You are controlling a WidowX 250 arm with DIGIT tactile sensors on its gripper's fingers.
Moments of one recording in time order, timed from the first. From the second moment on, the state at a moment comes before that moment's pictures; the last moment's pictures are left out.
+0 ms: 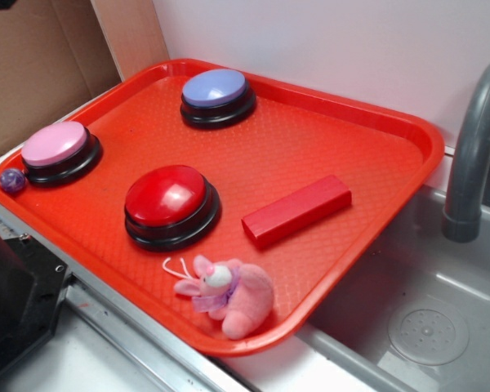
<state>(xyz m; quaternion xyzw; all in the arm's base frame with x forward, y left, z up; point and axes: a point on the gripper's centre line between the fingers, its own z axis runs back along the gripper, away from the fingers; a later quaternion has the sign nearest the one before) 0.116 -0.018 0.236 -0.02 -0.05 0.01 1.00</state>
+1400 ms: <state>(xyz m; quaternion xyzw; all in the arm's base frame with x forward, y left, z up) 0.166 0.123 0.069 0.09 -0.01 0.08 0.99</state>
